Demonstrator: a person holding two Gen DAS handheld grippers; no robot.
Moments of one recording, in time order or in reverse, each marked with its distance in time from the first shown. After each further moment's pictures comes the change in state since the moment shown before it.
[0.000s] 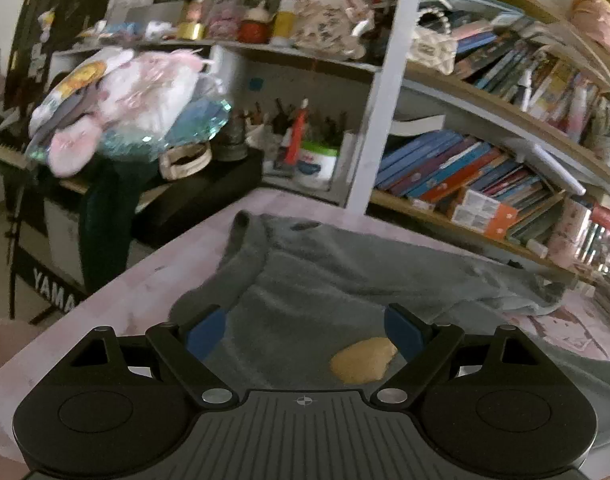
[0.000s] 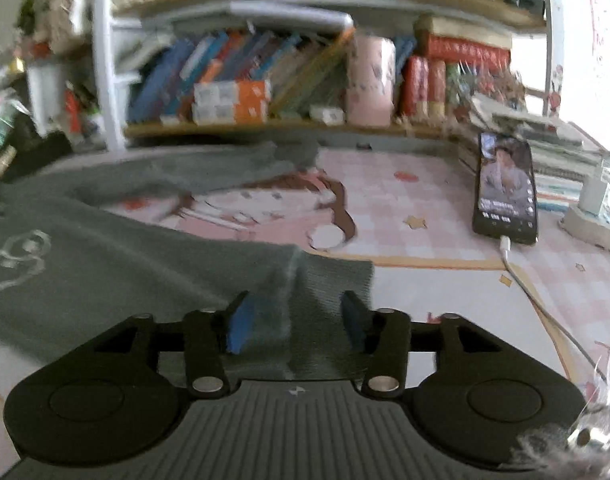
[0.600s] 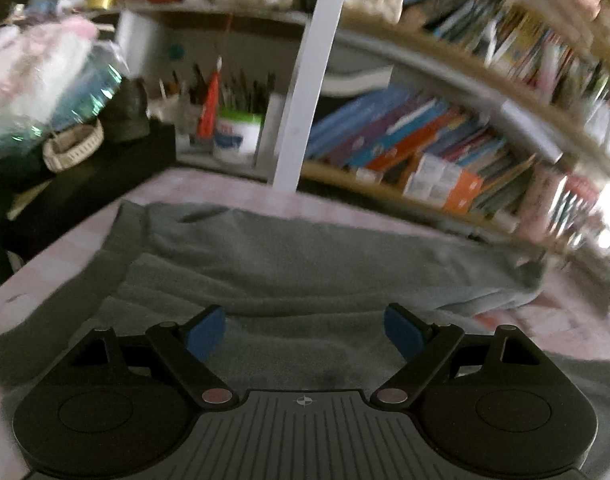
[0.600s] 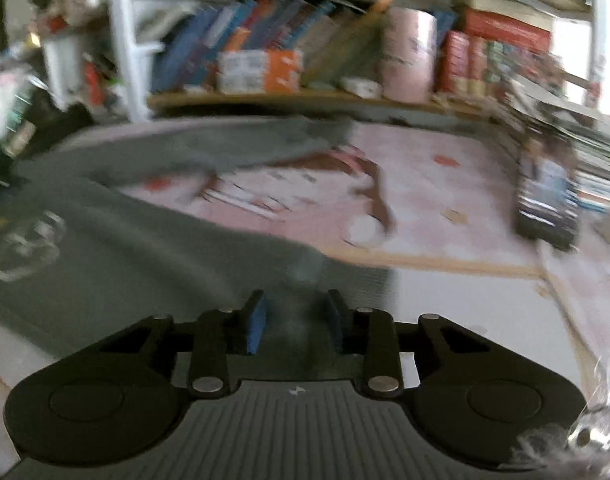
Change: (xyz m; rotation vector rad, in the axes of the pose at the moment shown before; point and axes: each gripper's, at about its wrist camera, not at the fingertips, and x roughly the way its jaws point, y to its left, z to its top) left arm 0.088 -0.043 0.008 0.046 0.070 -0.170; right arm 0.031 -0.008 0.022 -0.017 0.170 0.027
